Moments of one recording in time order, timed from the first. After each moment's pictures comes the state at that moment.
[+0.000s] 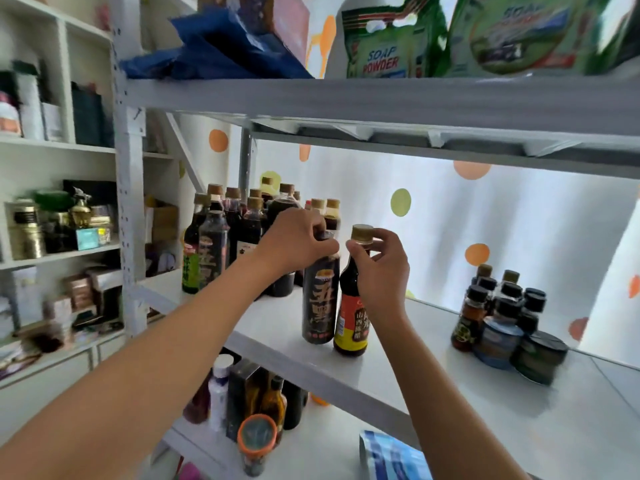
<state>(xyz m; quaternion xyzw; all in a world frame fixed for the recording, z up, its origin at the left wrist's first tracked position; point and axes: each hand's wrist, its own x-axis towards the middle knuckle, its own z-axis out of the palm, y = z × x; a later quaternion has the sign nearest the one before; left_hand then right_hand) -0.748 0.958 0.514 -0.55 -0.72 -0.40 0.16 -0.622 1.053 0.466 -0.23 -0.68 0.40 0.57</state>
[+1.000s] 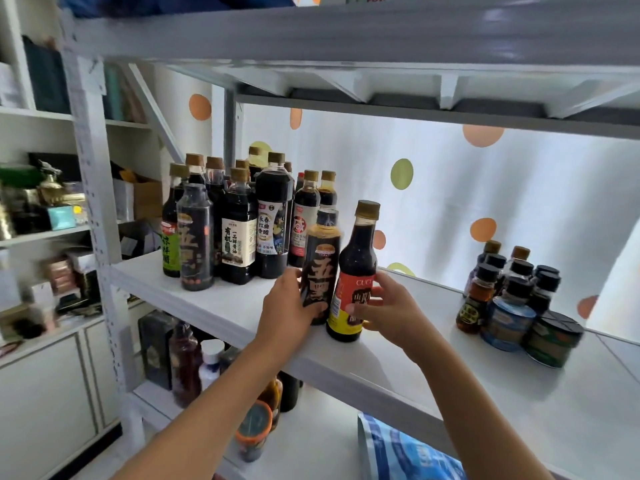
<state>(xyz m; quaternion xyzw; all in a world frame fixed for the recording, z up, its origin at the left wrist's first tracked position) -0.744 0.994 0.360 -0.39 -0.77 -0.50 0.05 -0.590 1.094 0.403 -0.27 -0.78 0.49 0.27</state>
